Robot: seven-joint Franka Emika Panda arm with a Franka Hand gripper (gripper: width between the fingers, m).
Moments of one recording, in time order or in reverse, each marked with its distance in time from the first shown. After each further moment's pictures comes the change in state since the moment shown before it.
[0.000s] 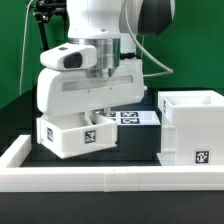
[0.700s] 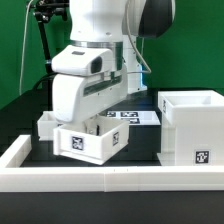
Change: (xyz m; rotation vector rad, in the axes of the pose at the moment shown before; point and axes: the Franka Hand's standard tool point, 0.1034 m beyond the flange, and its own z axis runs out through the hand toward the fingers) arm -0.001 0.000 0.001 -0.011 -0.024 -0.516
